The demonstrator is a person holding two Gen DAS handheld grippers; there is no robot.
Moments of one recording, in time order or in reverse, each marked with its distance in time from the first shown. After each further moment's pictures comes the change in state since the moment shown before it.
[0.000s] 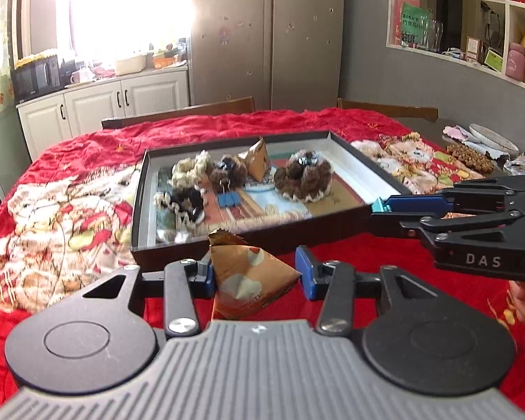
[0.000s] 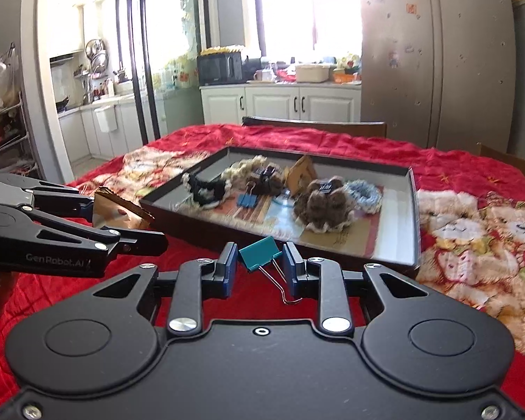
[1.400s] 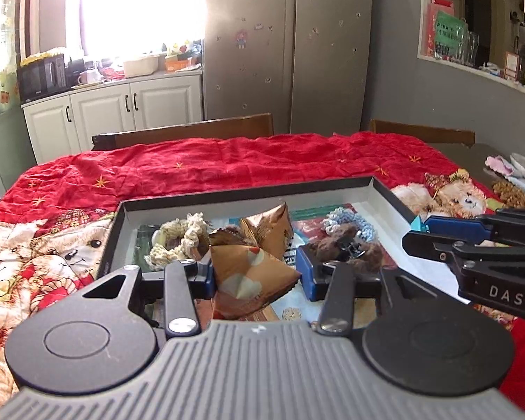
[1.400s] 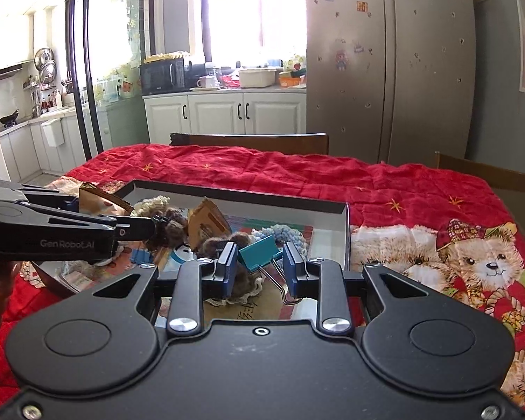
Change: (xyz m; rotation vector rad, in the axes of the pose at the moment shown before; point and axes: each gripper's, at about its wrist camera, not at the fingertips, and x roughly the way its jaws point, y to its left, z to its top) left arm 0.115 0.003 0.066 -0.044 -0.007 0.058; right arm 0.080 -0.073 0.044 0.064 0.010 -0.164
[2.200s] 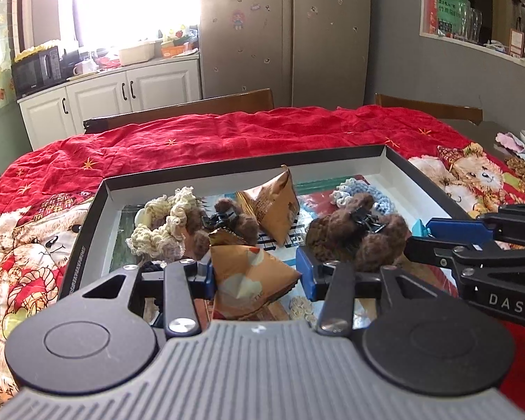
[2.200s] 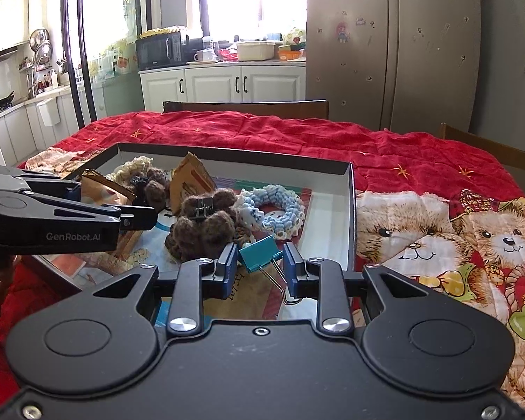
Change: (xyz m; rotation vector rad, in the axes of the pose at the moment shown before) left arm 0.035 -0.005 -0.016 0.036 0.046 0.017; right arm 0.037 -0.005 -0.020 -0.011 0.082 -0.005
